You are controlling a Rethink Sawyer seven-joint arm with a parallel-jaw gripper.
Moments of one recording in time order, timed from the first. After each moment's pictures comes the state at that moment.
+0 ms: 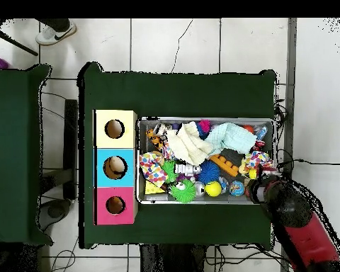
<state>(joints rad) -0.77 -0.67 -0.02 1.91 0.23 0.17 2.26</state>
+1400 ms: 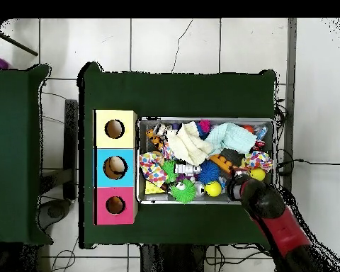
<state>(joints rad) -0.82 -0.53 0.10 1.95 0.25 0.17 2.26</state>
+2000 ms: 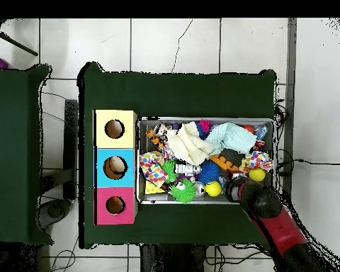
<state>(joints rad) -0.84 -0.47 0.11 1.93 0.21 0.17 2.26</state>
